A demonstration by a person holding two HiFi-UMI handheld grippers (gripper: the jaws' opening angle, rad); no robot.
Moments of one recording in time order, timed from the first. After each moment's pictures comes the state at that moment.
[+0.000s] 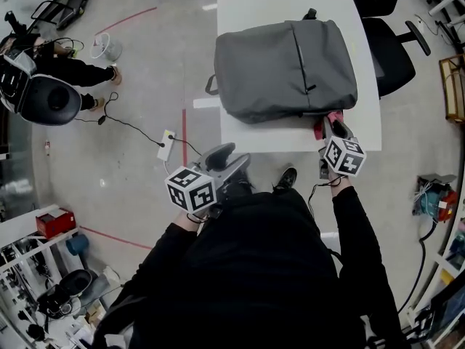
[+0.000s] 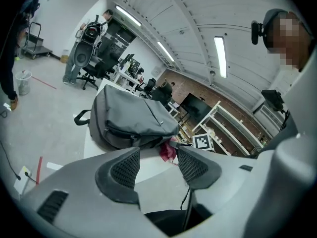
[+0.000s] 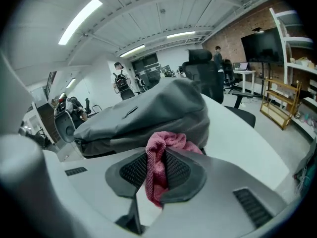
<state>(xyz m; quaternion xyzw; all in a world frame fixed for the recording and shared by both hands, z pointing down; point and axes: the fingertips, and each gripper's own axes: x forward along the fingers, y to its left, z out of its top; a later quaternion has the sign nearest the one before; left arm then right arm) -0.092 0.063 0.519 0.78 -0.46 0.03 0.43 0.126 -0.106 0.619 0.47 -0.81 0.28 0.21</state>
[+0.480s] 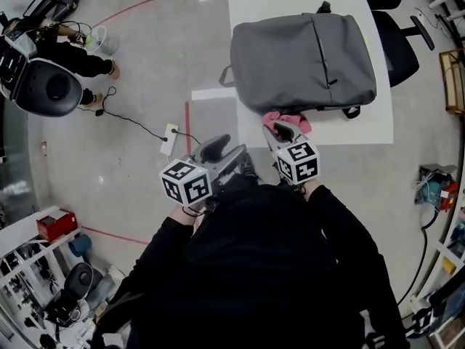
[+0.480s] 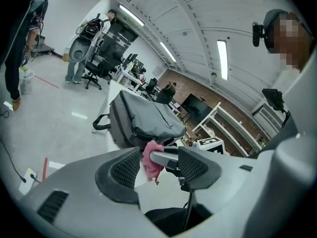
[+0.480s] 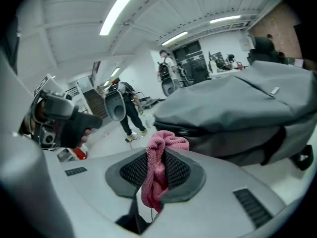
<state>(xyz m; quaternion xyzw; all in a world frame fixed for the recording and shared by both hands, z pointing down) -0.173 0.074 0.530 0.77 -0.46 0.02 0.44 -0.113 0.014 0.610 0.24 -0.91 0.24 0.24</state>
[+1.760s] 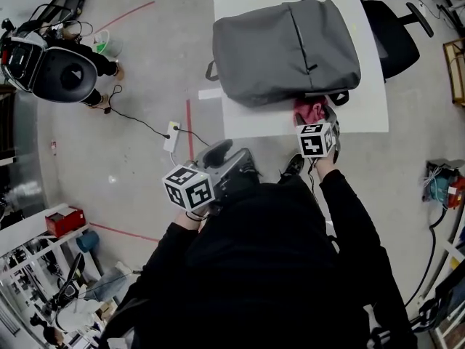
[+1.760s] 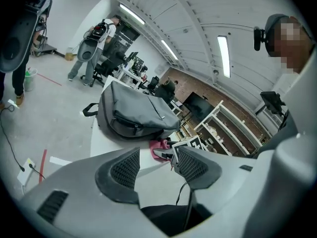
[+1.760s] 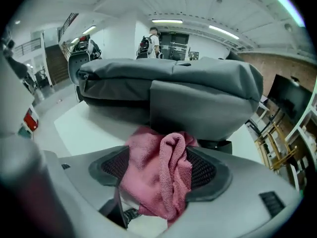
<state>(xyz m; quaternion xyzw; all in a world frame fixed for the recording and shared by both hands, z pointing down) -0.095 0.098 0.526 0.76 -0.47 0.03 0.45 0.074 -0.056 0.681 0.41 -0.79 0.14 0.42</state>
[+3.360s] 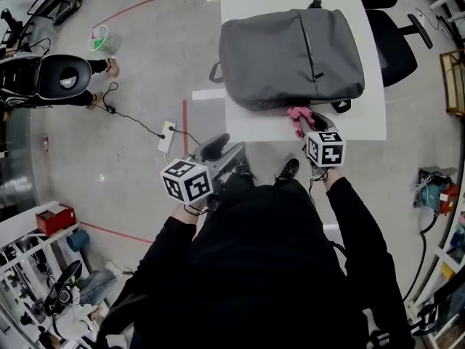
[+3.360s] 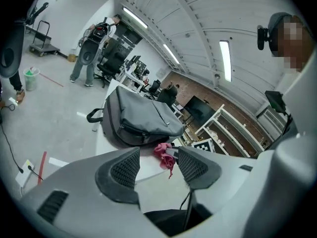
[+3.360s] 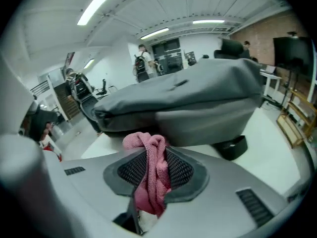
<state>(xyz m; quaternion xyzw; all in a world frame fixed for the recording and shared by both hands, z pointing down) -0.127 0.078 0.532 0.76 -0.48 0.01 0.44 0.043 -0.050 0.651 0.36 -0.85 0.25 0.30</state>
